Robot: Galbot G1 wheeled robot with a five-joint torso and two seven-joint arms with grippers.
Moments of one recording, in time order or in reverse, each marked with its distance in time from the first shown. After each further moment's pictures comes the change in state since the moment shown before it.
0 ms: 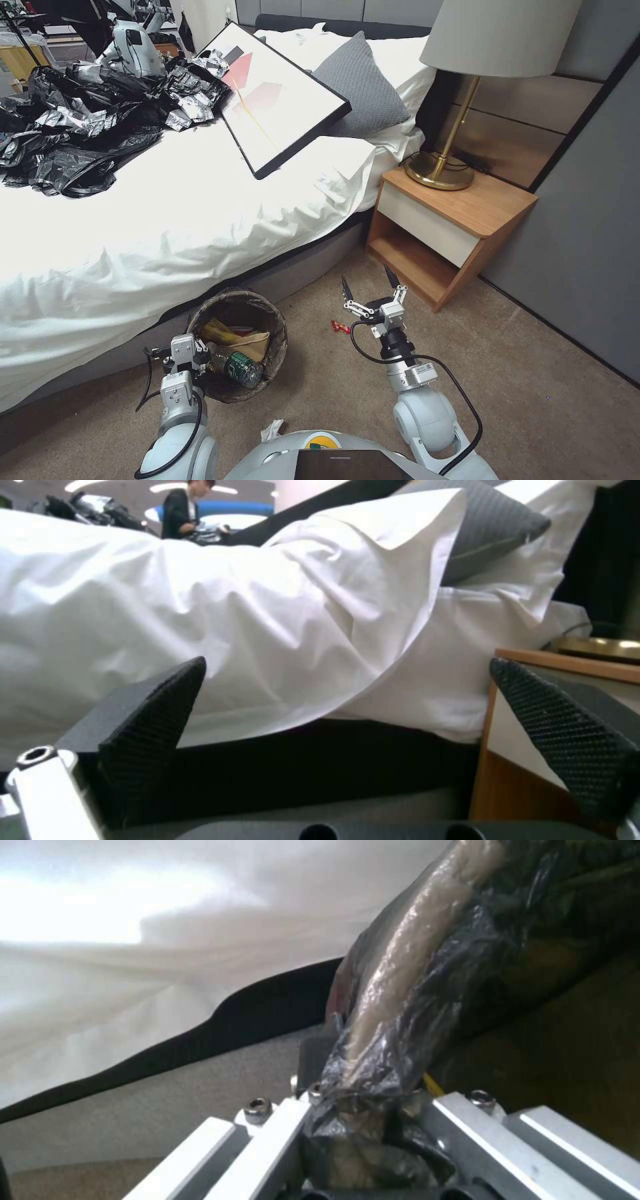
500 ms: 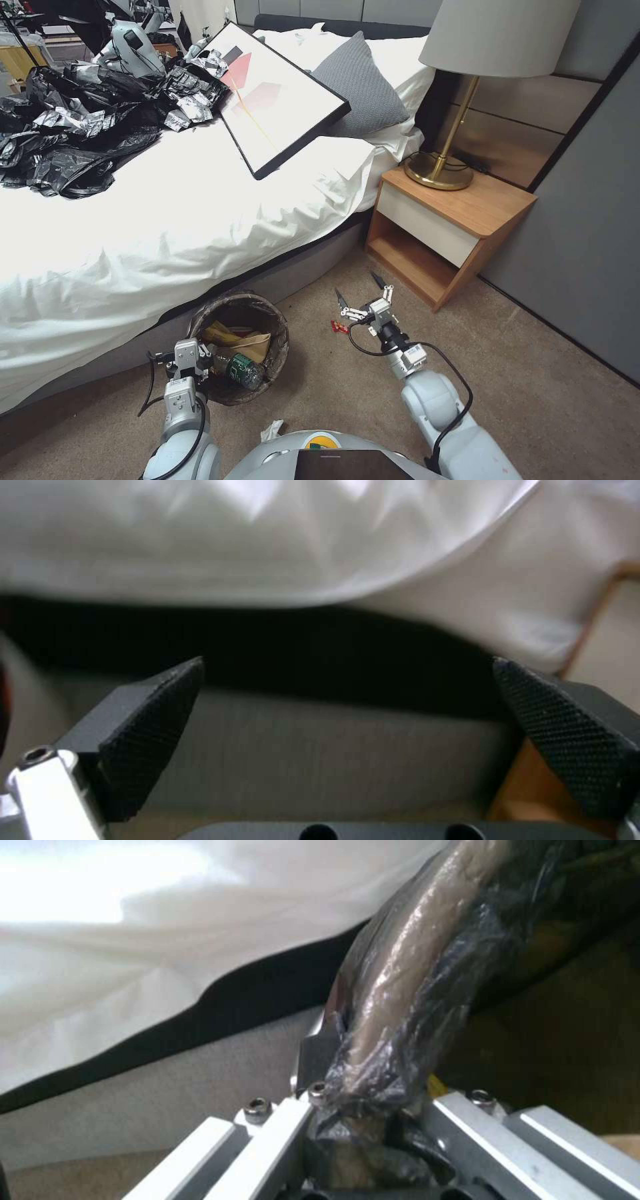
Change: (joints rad) left arm 0.044 0.002 0.021 0.003 0.024 -0.018 0.002; right arm 0.151 -0.169 -0.026 -0.199 0.067 -0.129 -0.170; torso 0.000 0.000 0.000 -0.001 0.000
